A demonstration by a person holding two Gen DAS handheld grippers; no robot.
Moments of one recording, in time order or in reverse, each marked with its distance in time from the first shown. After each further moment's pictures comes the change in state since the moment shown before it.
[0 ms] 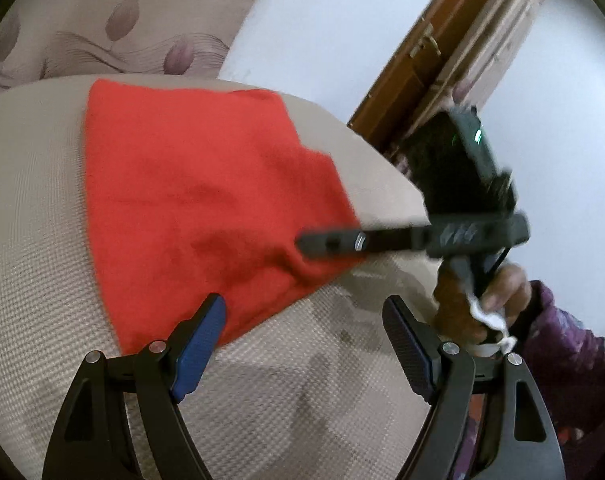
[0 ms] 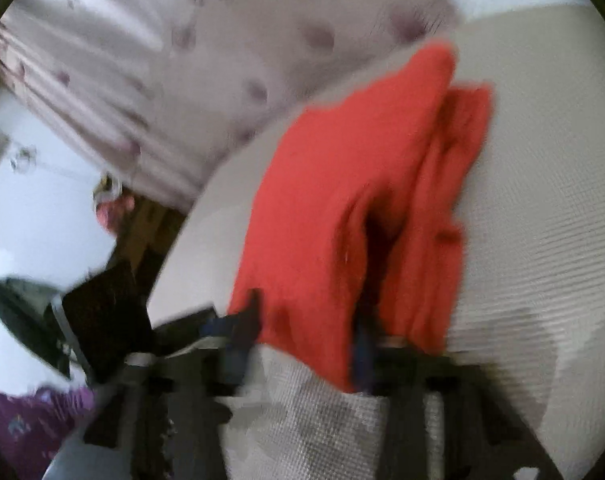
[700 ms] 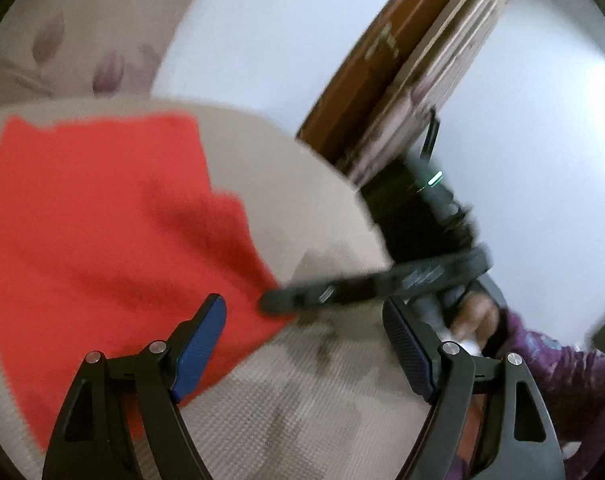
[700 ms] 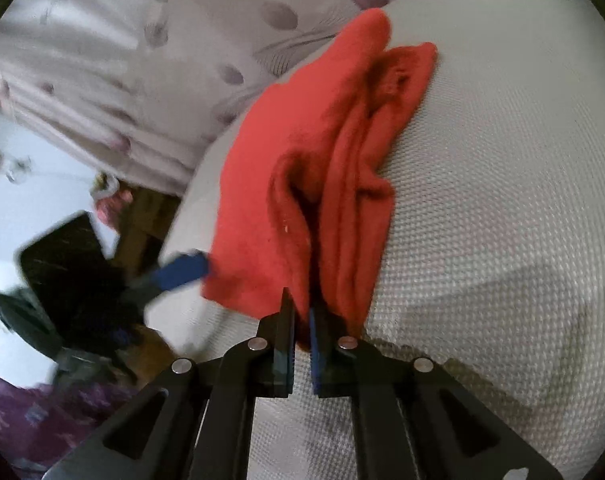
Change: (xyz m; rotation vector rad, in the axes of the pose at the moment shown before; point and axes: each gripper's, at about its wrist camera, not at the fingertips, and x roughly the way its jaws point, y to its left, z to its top) left arm 0.054 -0.044 0.039 0.053 0.037 -0.159; right arm -0.044 -0.052 -0.016 0.141 -0.026 0.112
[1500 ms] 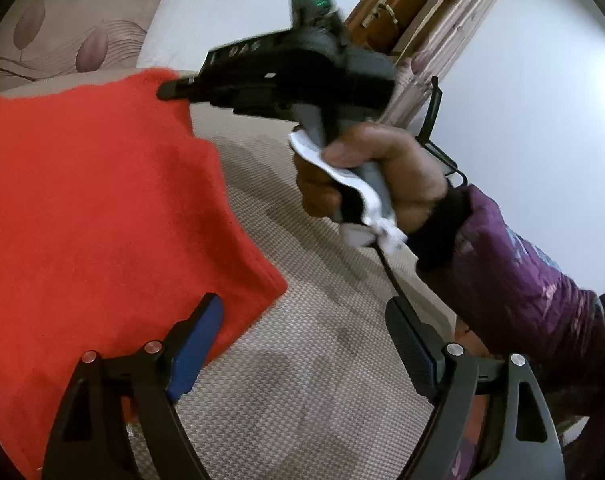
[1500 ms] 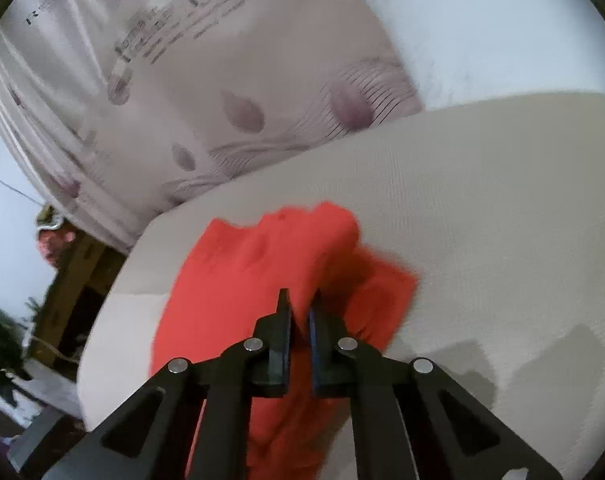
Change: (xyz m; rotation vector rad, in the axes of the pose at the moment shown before) left arm 0.020 -0.007 -0.008 0.039 0.056 0.016; right arm 0.021 0.003 0.140 -0.142 -0.218 -0.311
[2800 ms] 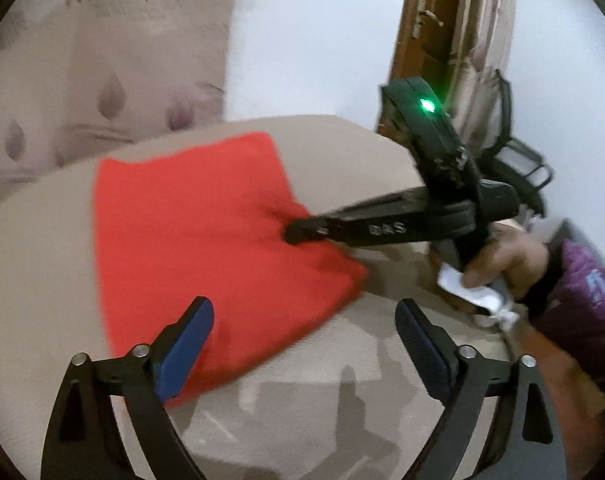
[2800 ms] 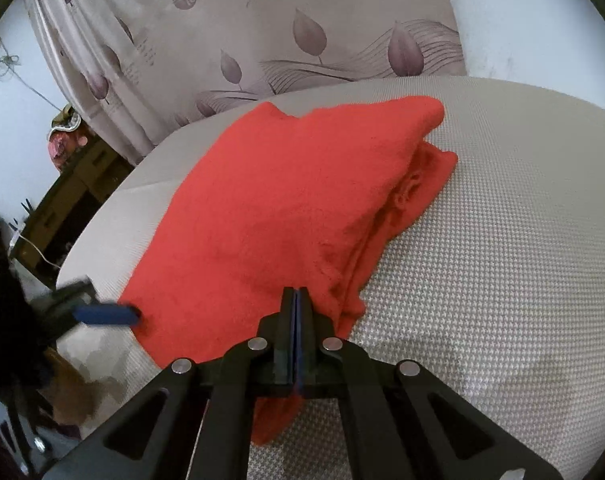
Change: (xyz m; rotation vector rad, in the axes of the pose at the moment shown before) left arm -0.048 -0.030 -0.007 0.110 -0.113 0.482; right arm -0.019 0.045 -0.096 -0.278 0.130 0.012
